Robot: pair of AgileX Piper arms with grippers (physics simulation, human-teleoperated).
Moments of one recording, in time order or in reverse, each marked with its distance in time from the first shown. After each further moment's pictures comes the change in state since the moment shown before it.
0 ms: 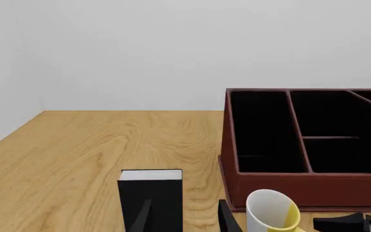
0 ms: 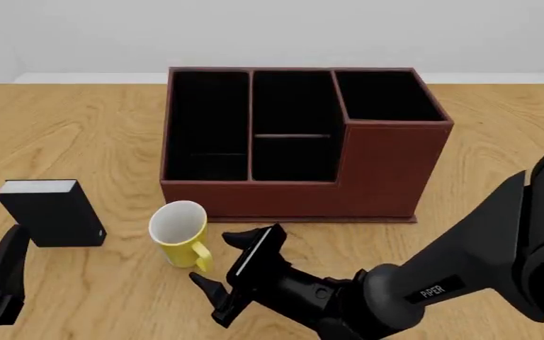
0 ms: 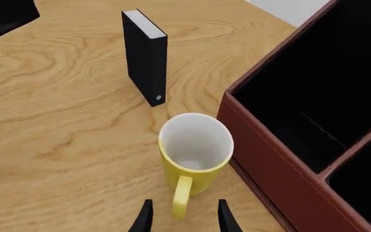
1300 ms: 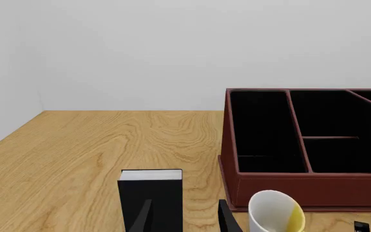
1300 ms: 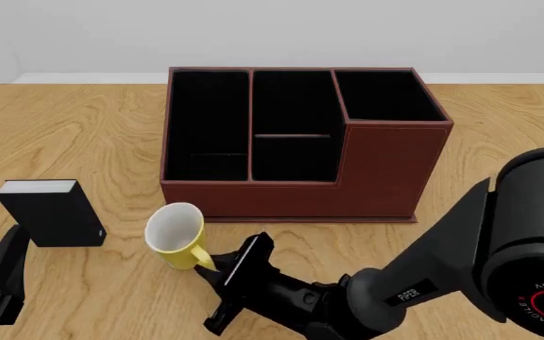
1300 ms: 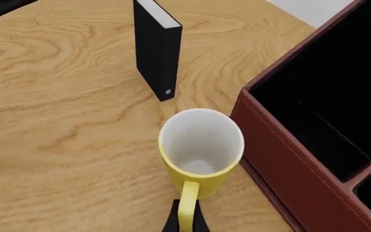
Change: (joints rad) left arm 0.000 0.000 0.000 0.000 0.000; right arm 0.022 0.063 -0.047 0.005 -0.029
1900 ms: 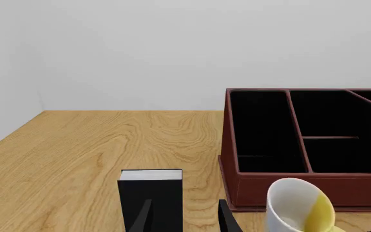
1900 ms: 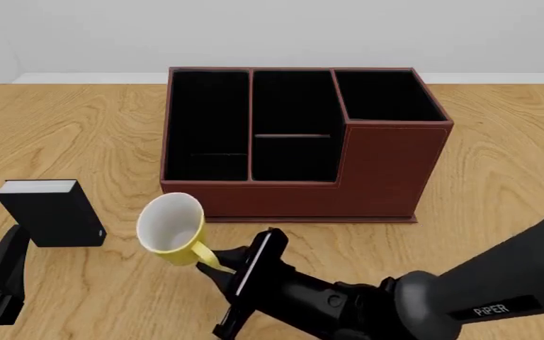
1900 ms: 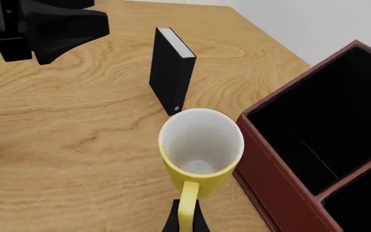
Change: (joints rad) left arm 0.000 0.000 0.000 0.000 0.000; right arm 0.032 -0.204 0.110 0.041 -0.096
